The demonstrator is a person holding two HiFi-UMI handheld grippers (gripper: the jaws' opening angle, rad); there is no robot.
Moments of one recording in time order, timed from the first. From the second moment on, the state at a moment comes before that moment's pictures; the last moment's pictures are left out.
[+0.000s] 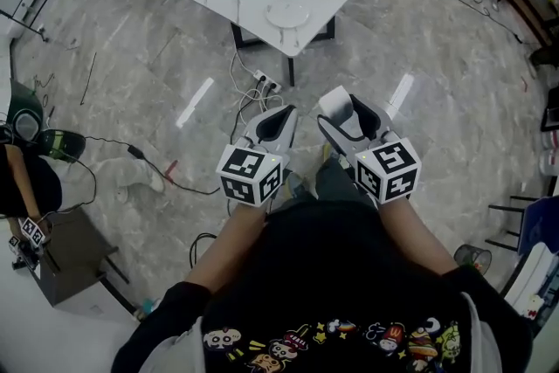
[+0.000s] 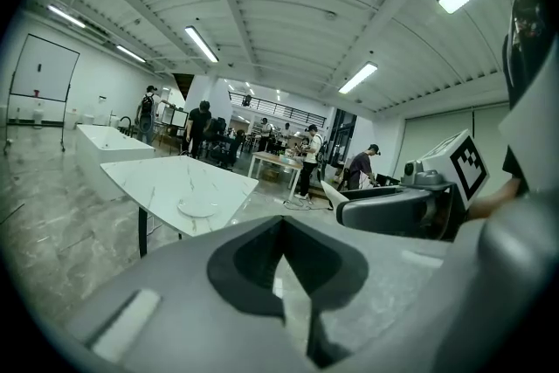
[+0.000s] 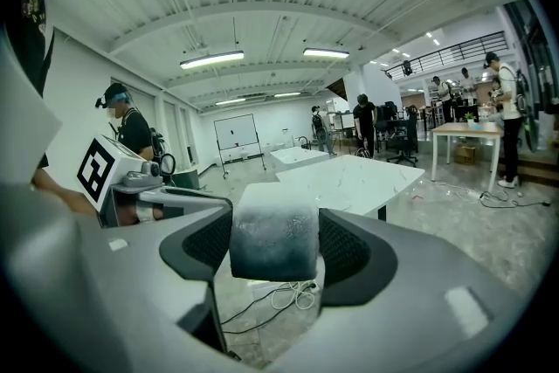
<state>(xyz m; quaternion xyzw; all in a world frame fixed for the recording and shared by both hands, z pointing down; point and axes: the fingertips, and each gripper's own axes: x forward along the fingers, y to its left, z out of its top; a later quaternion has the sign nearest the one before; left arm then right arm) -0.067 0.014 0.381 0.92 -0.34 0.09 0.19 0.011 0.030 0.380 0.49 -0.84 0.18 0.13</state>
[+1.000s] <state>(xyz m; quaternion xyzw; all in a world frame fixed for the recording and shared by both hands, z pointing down) -0.010 -0.183 0.422 0.87 -0.42 0.14 0.21 0.066 -0.176 0.420 0.40 -0.88 0.21 0.15</state>
